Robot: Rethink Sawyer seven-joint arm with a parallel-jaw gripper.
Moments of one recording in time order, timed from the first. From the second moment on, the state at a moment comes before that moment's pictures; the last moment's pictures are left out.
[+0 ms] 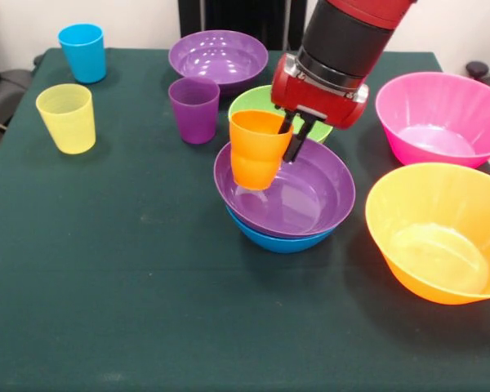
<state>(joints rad) 0.10 -0.40 -0.28 1.30 -0.16 0.58 2.02</state>
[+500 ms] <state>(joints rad) 0.10 -0.40 -0.29 1.29 -0.16 0.58 2.02</state>
